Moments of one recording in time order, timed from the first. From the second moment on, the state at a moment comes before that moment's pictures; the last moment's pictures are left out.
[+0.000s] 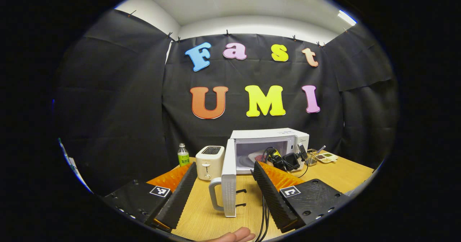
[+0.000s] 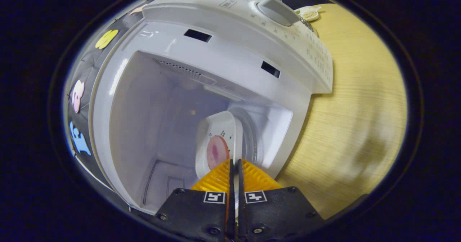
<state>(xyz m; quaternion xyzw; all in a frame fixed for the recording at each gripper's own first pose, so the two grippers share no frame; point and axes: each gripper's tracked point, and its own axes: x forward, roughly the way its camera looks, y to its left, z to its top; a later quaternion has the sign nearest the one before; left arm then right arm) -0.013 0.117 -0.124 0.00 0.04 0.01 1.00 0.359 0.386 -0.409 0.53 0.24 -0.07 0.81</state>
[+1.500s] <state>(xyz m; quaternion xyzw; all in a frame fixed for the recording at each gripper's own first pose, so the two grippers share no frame) -0.019 0.198 -0.167 -0.02 0.05 0.08 1.00 0.210 0.300 -0.233 0.07 0.07 0.17 0.98</state>
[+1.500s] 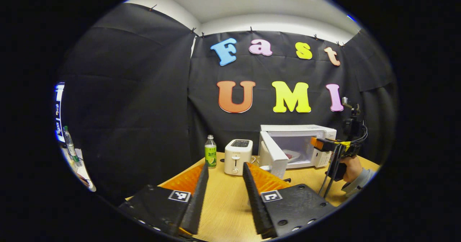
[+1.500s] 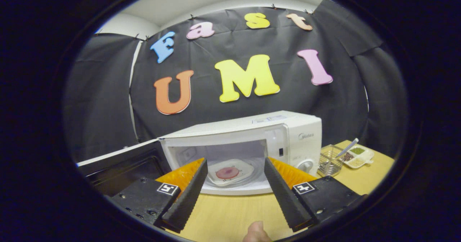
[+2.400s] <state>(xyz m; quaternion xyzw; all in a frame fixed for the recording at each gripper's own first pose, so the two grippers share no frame) 0.038 0.167 -0.246 -0.06 0.08 0.00 1.00 0.073 0.117 -0.161 -0.03 0.02 0.13 0.99</state>
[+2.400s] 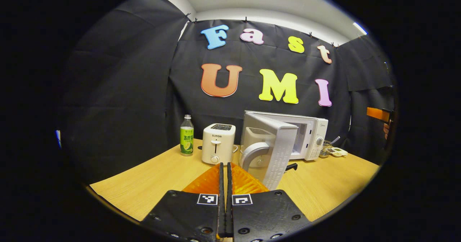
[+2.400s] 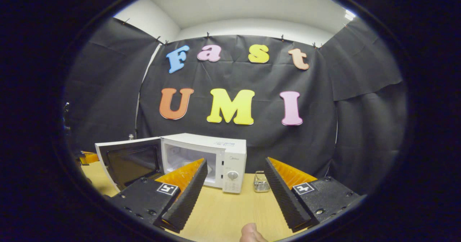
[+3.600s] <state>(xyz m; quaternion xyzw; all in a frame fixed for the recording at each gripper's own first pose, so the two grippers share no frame) 0.110 -0.010 -0.252 -0.02 0.07 -0.13 0.99 0.079 0.026 -0.128 0.01 0.03 0.09 1.00</state>
